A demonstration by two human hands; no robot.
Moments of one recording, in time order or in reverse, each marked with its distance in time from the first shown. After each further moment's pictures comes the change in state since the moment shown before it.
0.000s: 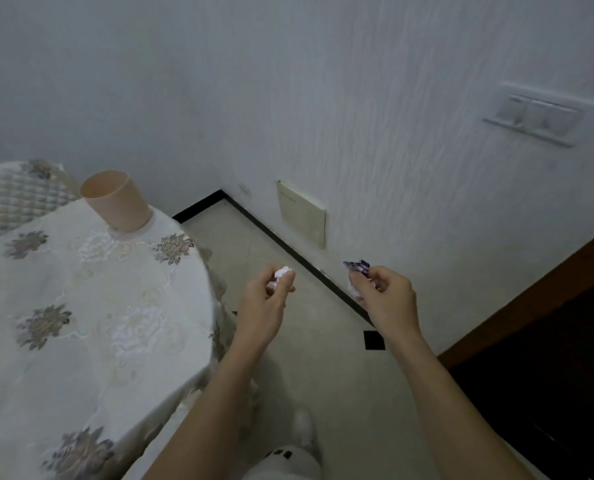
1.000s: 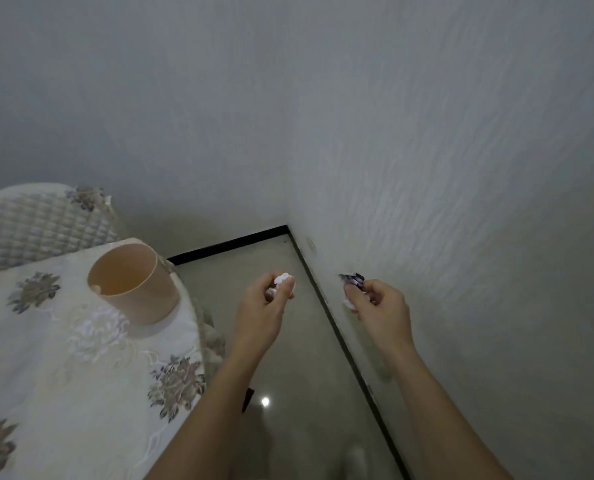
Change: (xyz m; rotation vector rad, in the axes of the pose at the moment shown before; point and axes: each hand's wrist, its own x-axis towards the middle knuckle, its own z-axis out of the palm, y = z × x) left_hand 0.457 -0.053 -0.064 -0.015 0.350 -0.112; right_hand 0.445 -0.108 0.273 -0.078 -0.370 -0.082
